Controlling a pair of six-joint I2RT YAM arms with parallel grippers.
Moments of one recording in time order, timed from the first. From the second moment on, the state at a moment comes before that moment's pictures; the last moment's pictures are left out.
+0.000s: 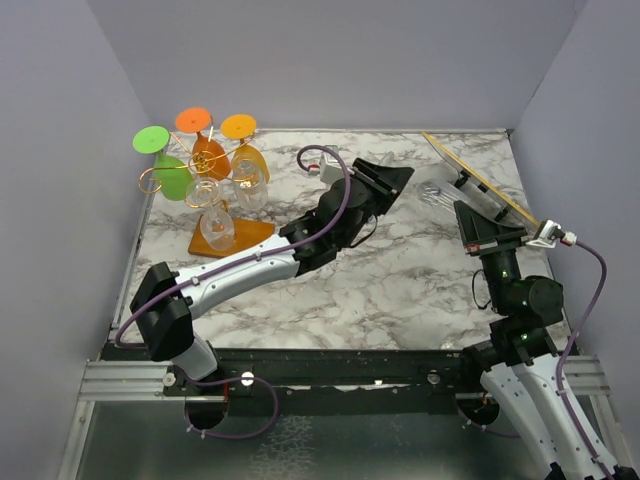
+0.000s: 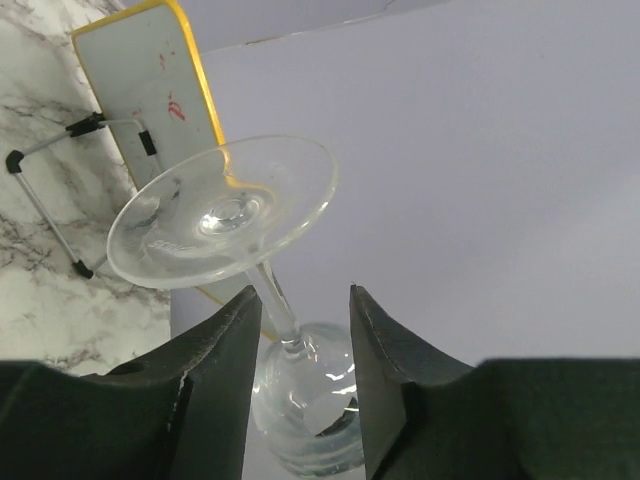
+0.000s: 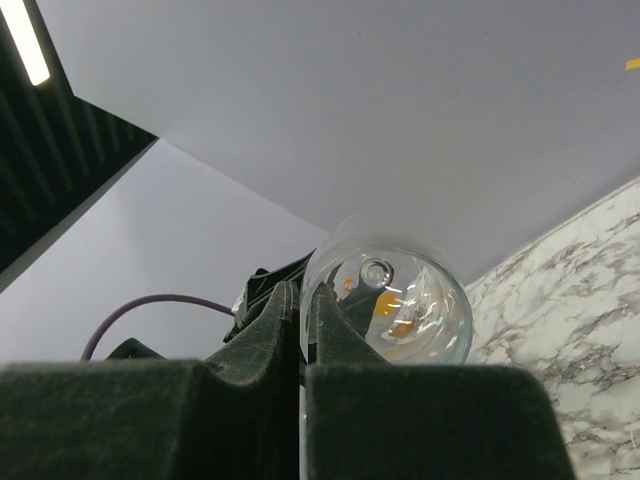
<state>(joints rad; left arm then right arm) -1.02 1.57 1.34 0.20 -0.45 -1.39 0.29 0.36 0.44 0.35 0.07 1.16</state>
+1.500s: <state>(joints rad) -0.90 1.48 1.40 0.36 0.06 -0.34 0.29 0.45 0.87 -0.10 0.06 0.72</state>
